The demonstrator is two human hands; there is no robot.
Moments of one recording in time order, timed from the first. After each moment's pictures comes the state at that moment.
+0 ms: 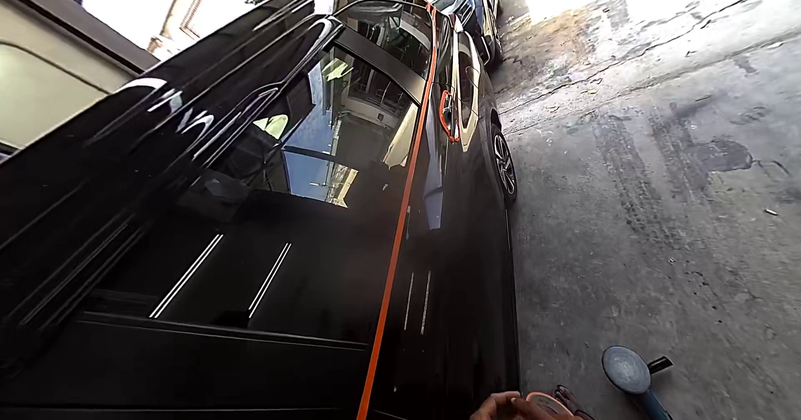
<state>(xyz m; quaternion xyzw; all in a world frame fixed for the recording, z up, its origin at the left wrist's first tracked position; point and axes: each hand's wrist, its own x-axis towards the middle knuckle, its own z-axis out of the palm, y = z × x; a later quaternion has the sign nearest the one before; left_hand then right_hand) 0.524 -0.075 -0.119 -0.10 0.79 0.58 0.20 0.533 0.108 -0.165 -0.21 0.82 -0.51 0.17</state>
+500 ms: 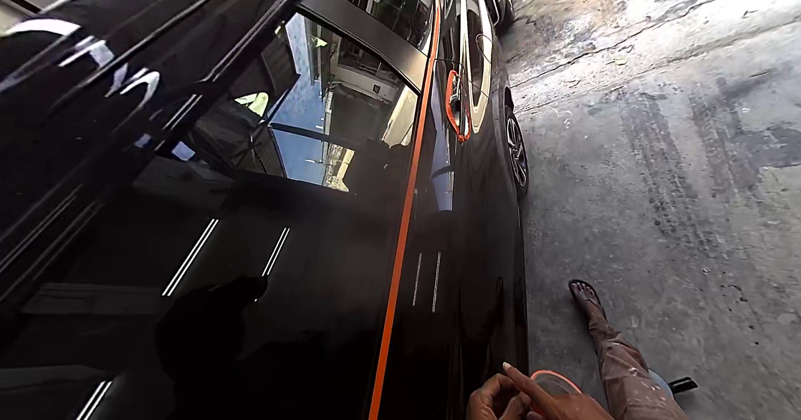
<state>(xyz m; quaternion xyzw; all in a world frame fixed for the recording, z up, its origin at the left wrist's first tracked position) 0.354 -0.054 -0.100 -0.13 0.79 0.57 0.18 0.350 0.132 -0.126 -0.24 0.81 -0.49 0.22</state>
